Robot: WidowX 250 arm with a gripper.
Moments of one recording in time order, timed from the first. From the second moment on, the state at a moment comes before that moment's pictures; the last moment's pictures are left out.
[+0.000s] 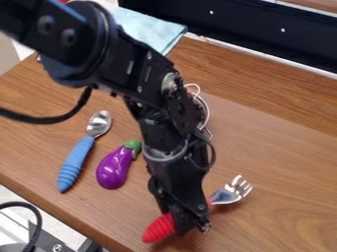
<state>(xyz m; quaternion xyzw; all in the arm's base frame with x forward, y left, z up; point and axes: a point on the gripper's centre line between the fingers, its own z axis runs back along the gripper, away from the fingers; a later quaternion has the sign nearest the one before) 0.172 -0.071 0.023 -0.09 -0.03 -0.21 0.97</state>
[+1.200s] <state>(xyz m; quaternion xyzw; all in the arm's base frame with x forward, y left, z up) 0.173 -0.077 0.018 -0.10 -0.05 -0.04 0.99</state>
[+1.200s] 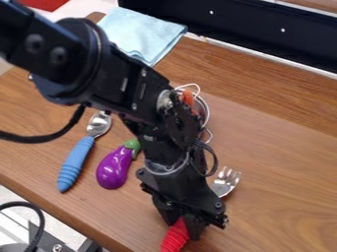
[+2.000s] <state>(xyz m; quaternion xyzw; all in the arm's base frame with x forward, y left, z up) 0.222 -0.103 0.017 -0.09 -0.07 -0.01 0.99</state>
